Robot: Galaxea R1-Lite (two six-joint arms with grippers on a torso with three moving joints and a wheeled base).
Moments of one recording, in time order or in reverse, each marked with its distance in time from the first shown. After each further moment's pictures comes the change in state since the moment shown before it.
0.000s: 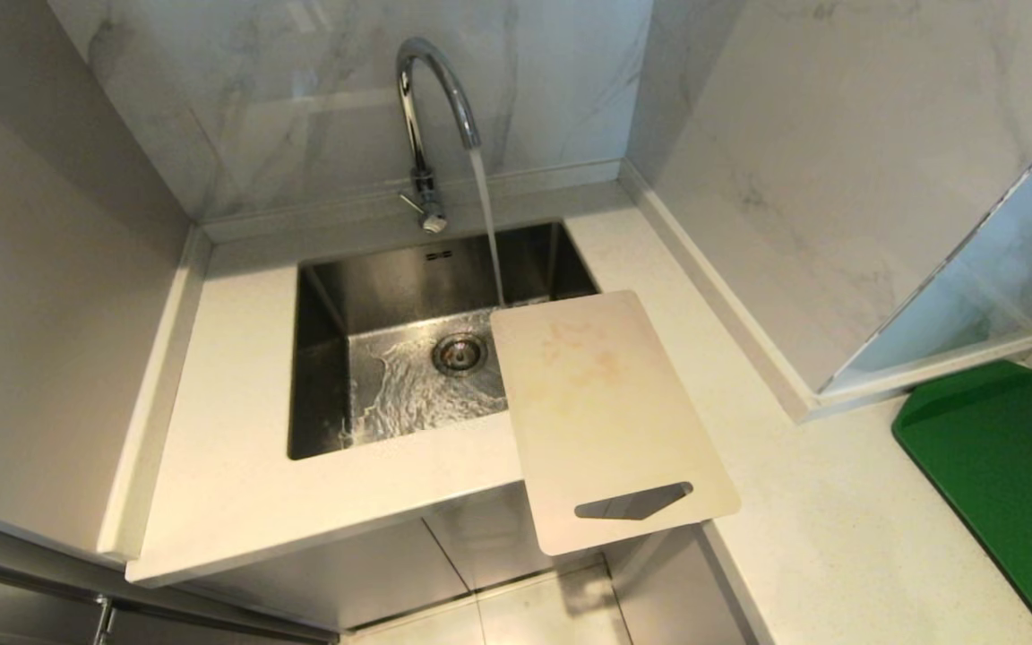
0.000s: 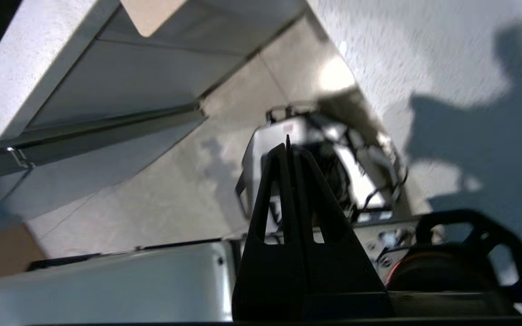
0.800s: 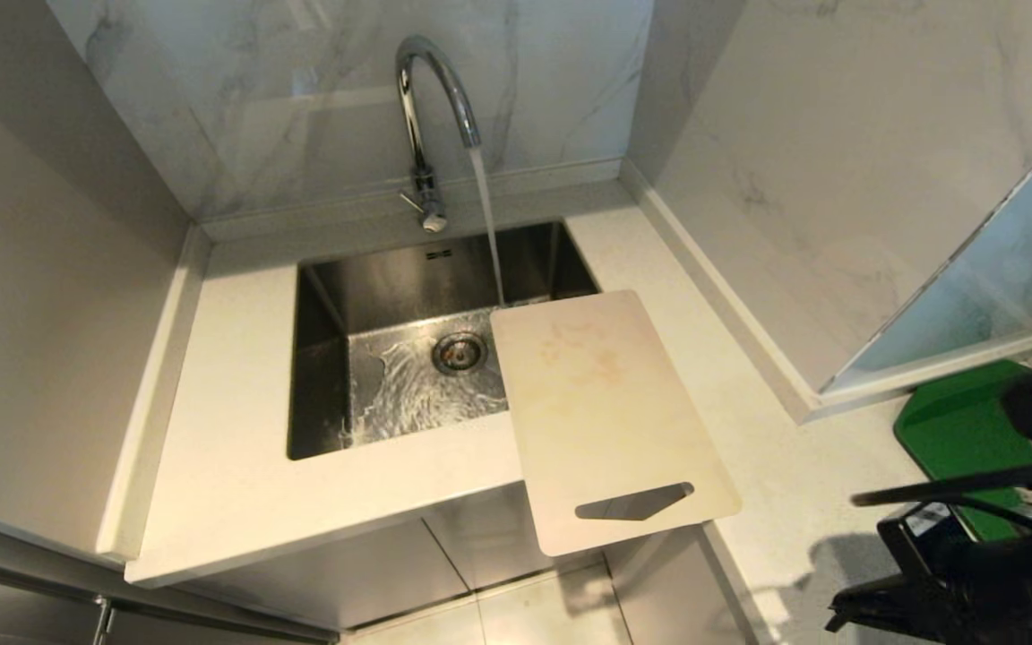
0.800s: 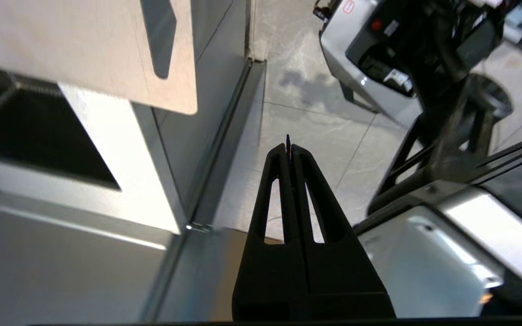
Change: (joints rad) left arm 0.000 0.000 0.000 0.000 0.000 0.000; right arm 0.178 0.702 -0.228 -0.153 -0.014 0.891
